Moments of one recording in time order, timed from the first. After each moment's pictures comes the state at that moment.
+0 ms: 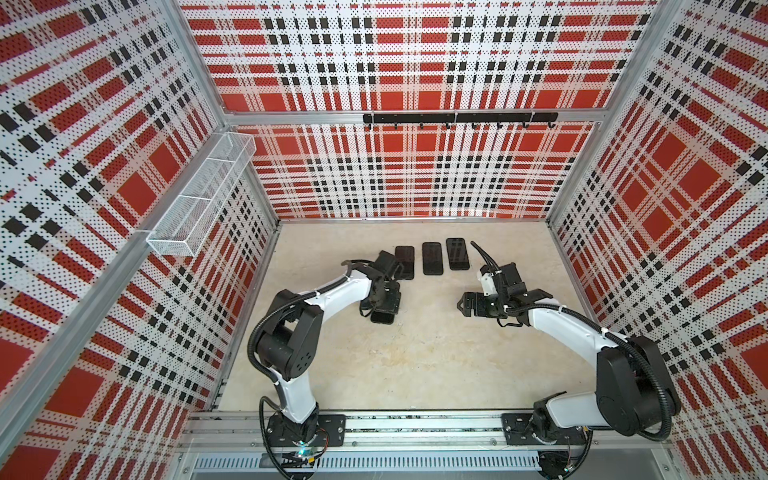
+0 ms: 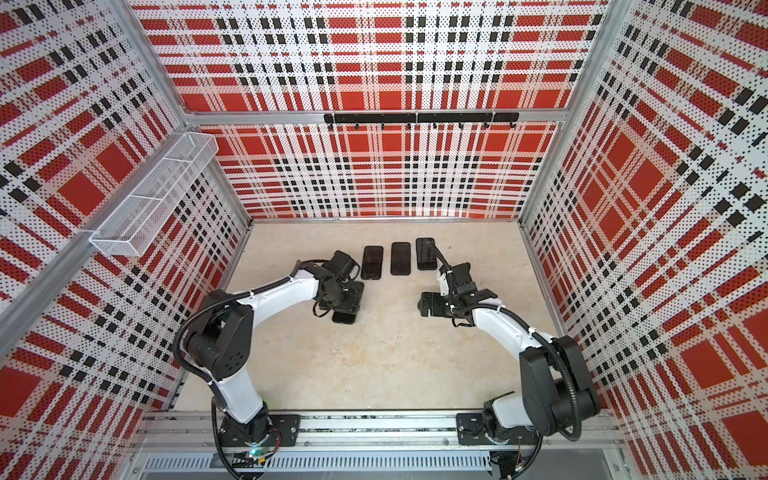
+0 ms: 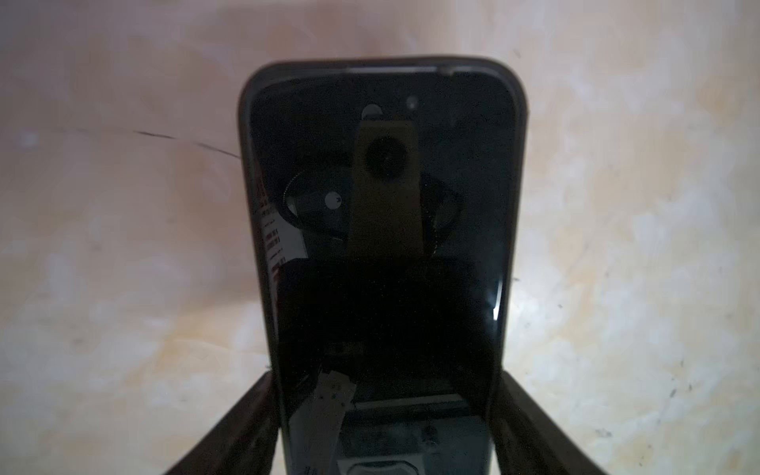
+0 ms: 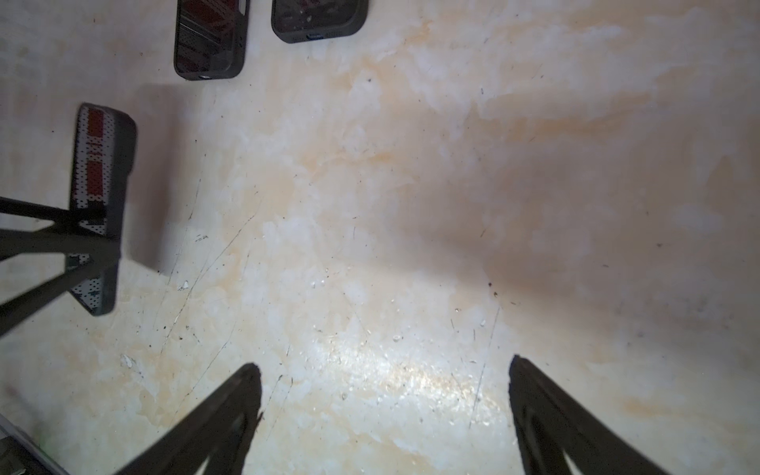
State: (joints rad) left arm -0.48 1.79 1.27 -0.74 -0.02 -0.38; right arm 0.32 1.40 0.82 -0.39 -0.22 0.34
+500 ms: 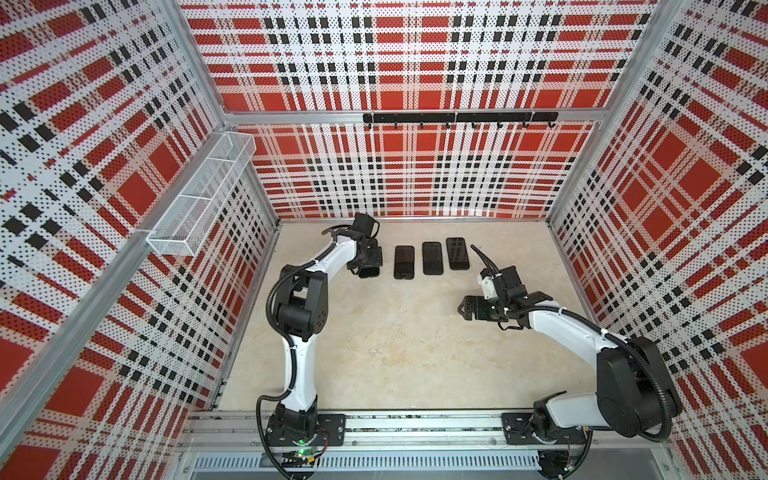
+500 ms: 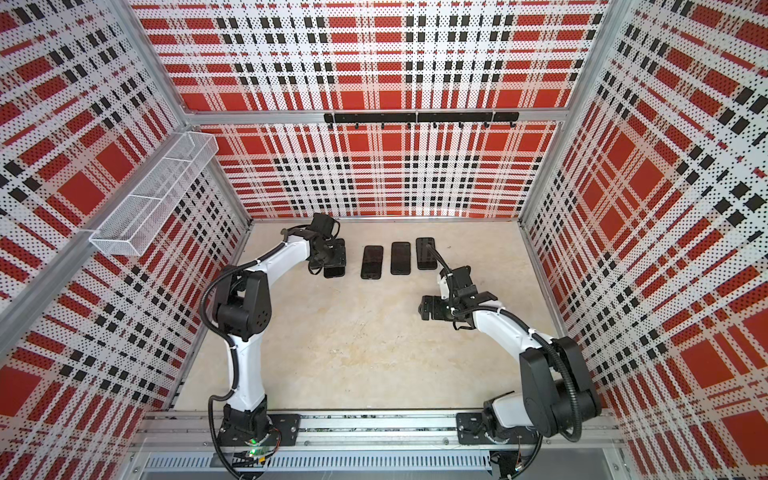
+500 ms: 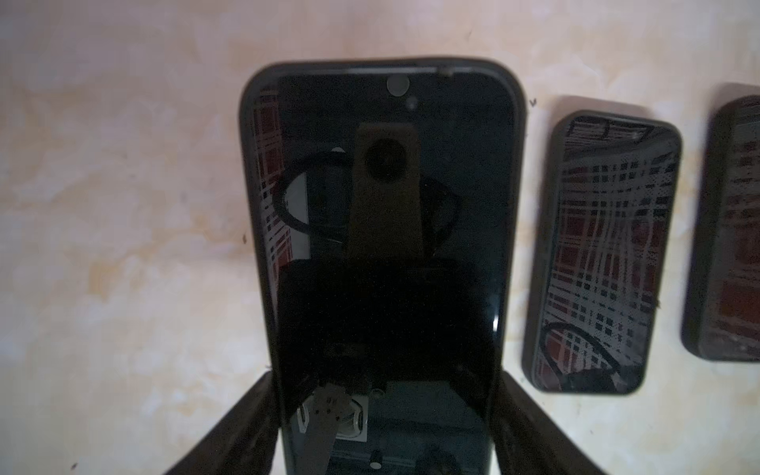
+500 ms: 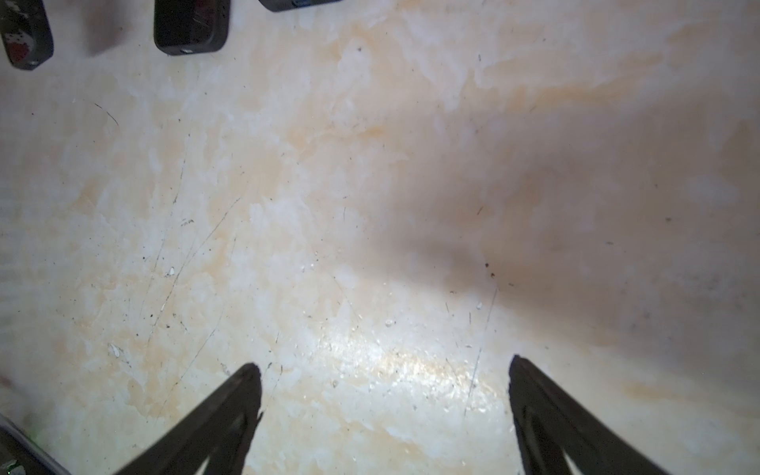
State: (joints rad) left arm -0.28 2.19 1.78 -0.72 -0.02 -0.35; right arm 0.32 1.39 0.78 -0.40 -0.23 0.34
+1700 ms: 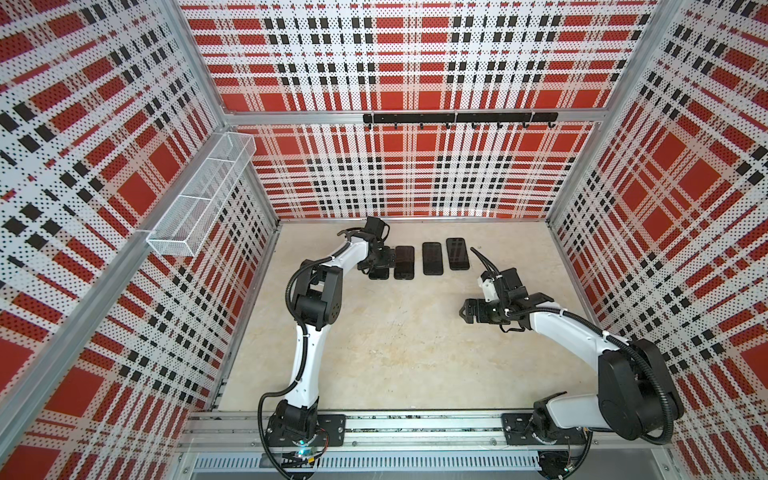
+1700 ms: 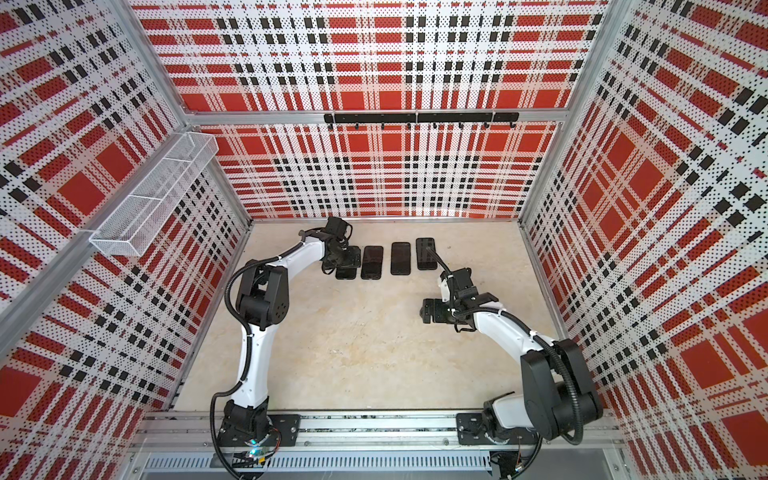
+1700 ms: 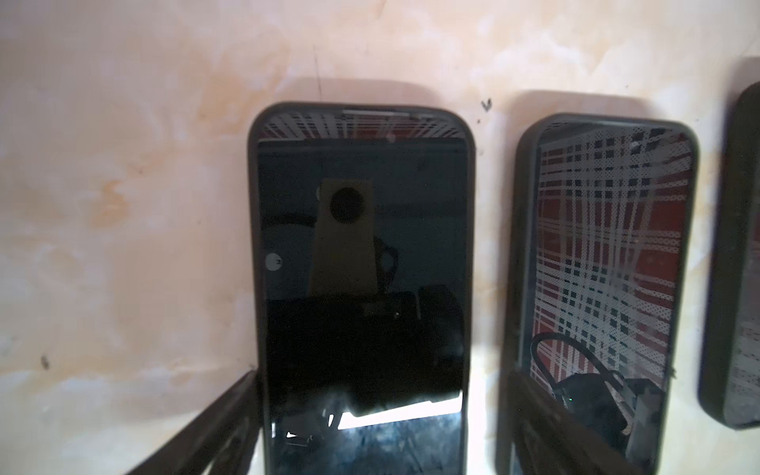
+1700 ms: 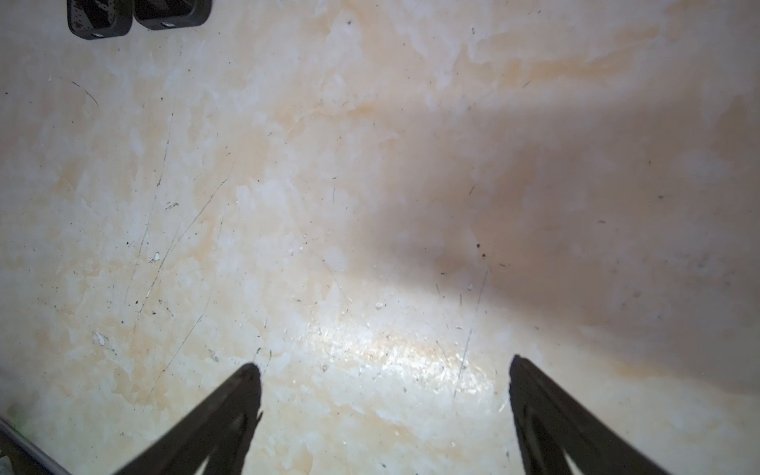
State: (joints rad) left arm -0.31 2.33 1.89 -0.68 0.05 -0.32; right arm 0.32 1.38 0.79 -0.44 -0.22 0.32
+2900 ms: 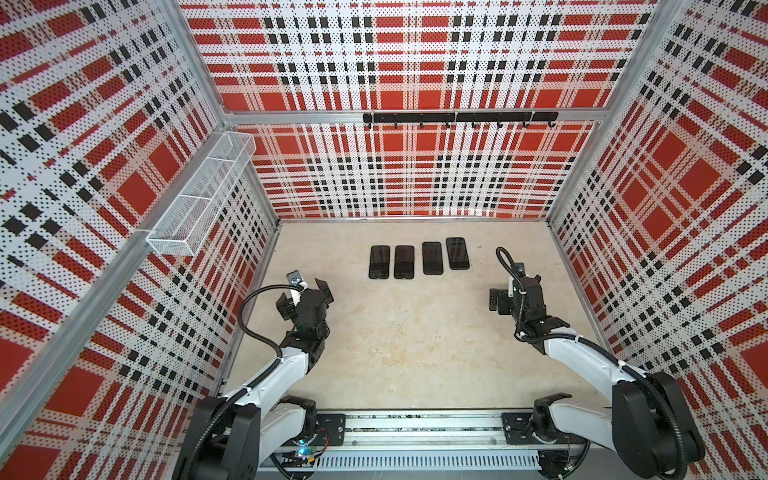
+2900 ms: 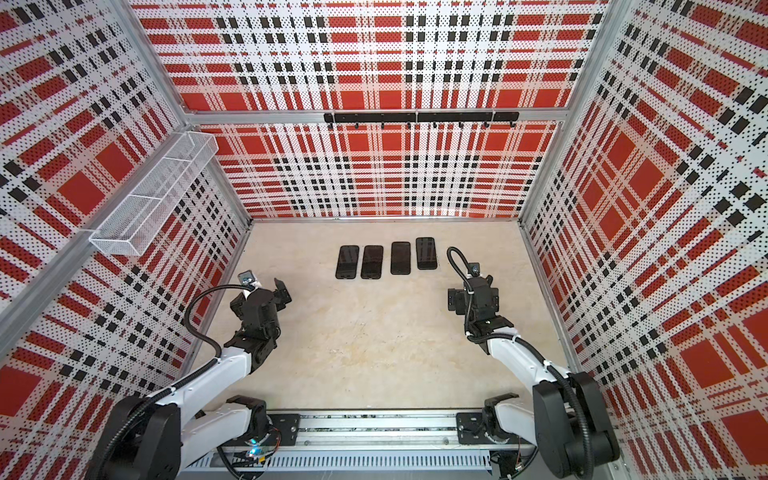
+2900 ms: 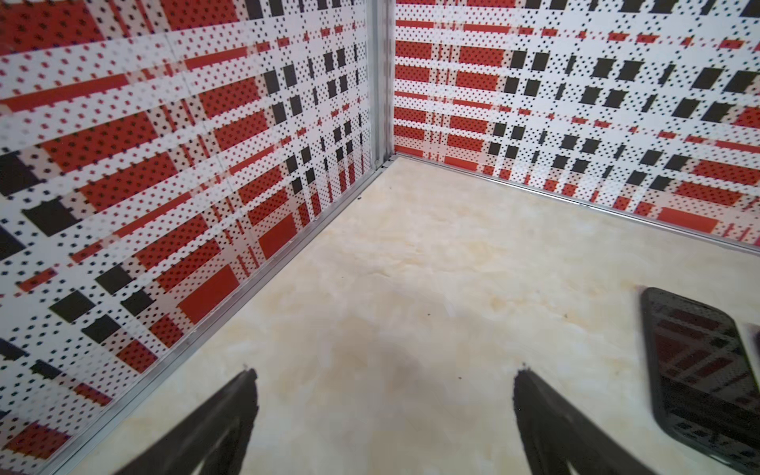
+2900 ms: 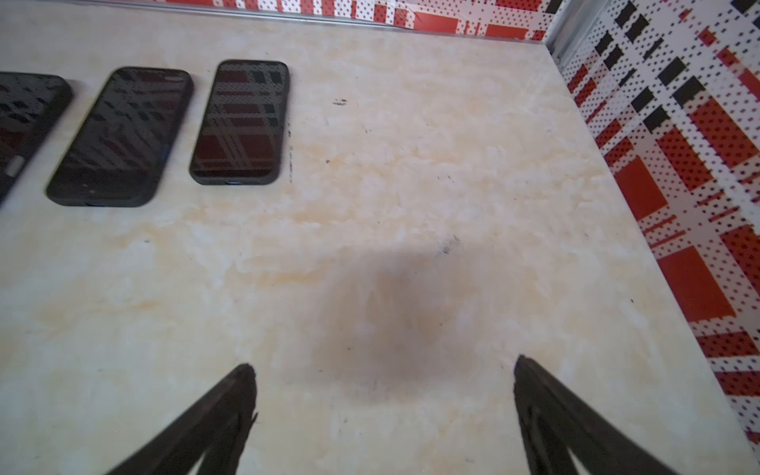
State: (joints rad) left arm -0.18 1.09 0.32 0.47 -0.68 -0.21; right arm 0.23 1.19 0.46 0.16 0.34 0.06
